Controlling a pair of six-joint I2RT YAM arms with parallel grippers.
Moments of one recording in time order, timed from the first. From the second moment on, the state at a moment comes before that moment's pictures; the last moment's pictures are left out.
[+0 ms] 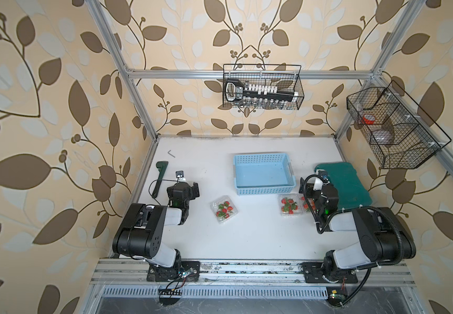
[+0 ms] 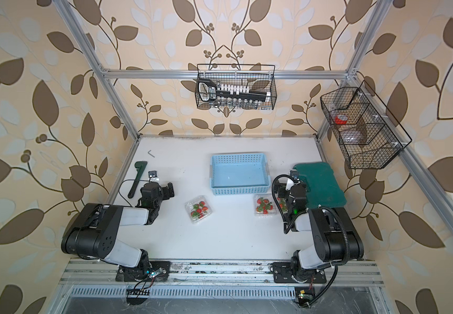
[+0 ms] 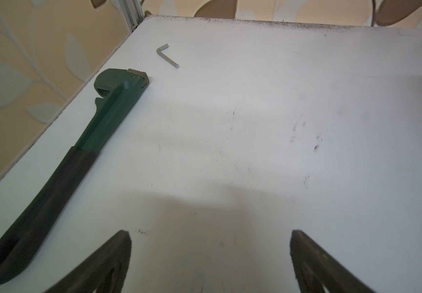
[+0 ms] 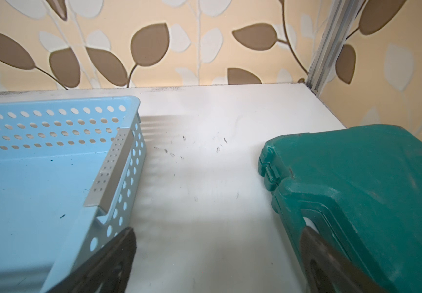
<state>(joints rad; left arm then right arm) -0.06 1.51 0.35 0.64 -0.27 -0.14 0.02 1.50 0.26 0.97 0.14 0.05</state>
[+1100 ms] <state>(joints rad) -0.06 1.51 0.35 0.64 -0.27 -0.14 -0.02 1.50 0.27 0.96 0.03 0.04</state>
